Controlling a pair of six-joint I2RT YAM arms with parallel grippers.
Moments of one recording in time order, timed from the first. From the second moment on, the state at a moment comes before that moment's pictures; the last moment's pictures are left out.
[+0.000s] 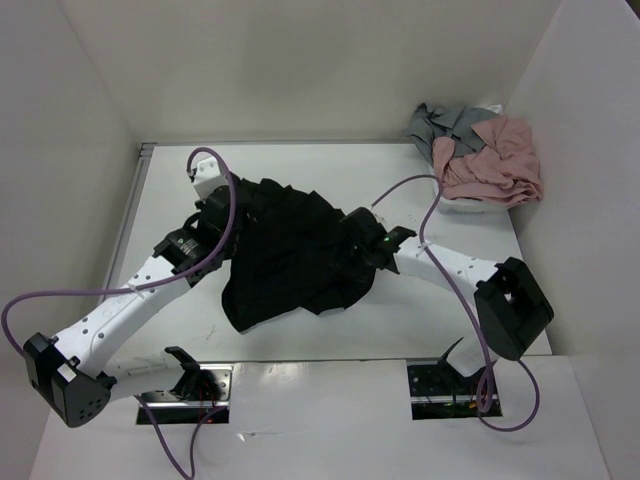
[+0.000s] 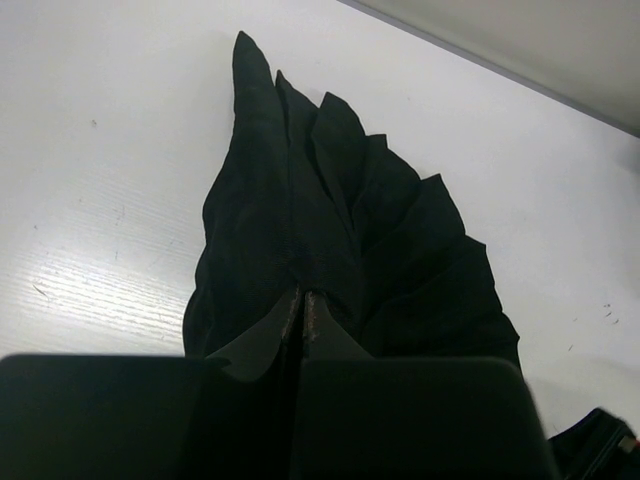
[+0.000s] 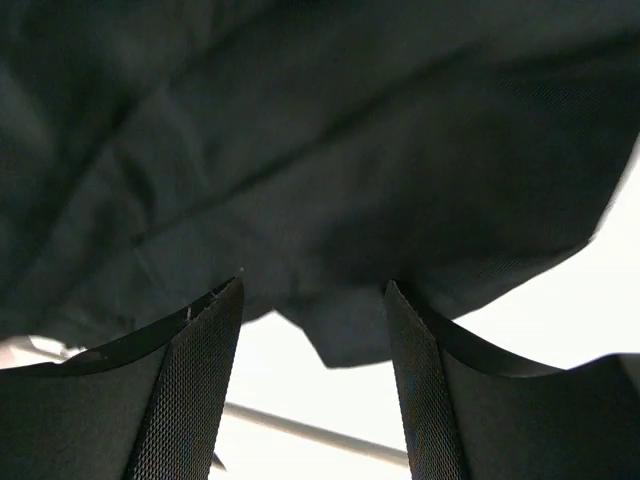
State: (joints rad) left arm -0.62 1.14 1.11 -0.49 -0.71 -0.69; right arm 0.72 1.52 0.97 -0.47 0.04 1.05
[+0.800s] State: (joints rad) left arm -0.62 1.14 1.11 -0.49 -0.70 -0.69; right arm 0.66 1.57 0.92 -0.43 -0.07 1.02
